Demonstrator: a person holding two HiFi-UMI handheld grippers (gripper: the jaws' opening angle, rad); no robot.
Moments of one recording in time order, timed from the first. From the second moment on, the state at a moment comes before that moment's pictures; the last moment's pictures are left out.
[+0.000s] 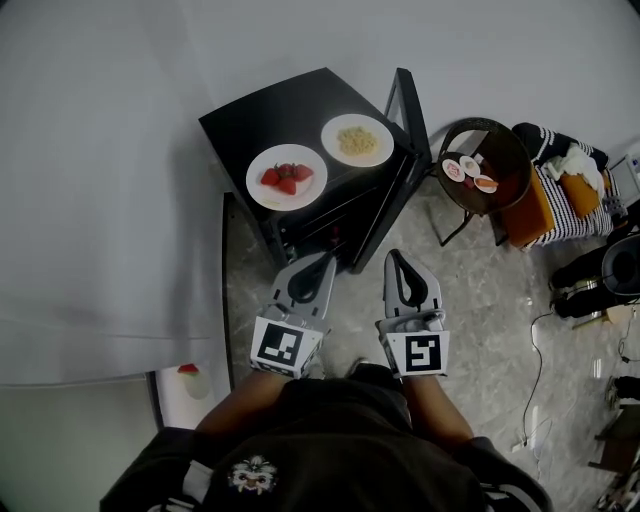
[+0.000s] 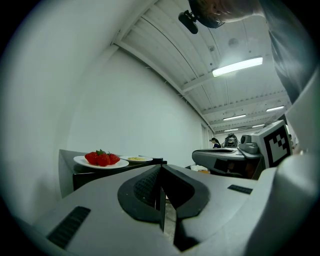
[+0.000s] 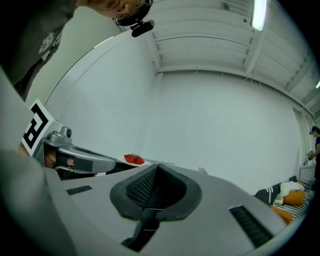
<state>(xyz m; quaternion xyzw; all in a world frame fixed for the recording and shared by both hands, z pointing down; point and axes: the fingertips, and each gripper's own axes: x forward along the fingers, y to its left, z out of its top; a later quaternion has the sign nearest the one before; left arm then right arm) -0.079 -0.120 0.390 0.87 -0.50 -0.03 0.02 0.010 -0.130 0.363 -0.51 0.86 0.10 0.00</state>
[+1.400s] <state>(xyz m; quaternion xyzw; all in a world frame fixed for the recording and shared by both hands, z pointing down) -0.033 -0.206 0.411 0.77 -0.64 0.02 0.01 0.044 -0.262 0.392 -0.36 0.93 0.07 0.03</state>
